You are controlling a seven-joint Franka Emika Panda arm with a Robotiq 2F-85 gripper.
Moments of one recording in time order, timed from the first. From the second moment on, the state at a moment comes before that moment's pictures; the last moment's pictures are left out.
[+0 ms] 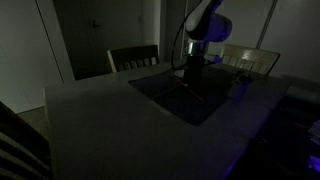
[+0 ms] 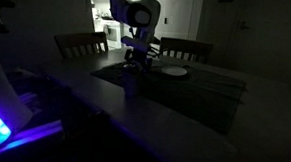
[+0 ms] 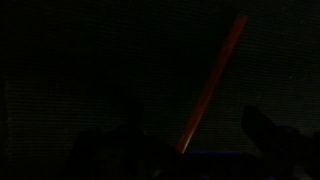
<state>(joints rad) -0.09 0.53 0.09 -2.15 0.23 2.52 -0.43</state>
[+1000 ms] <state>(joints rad) -0.09 0.55 0.08 -2.08 0.14 2.41 -0.27</state>
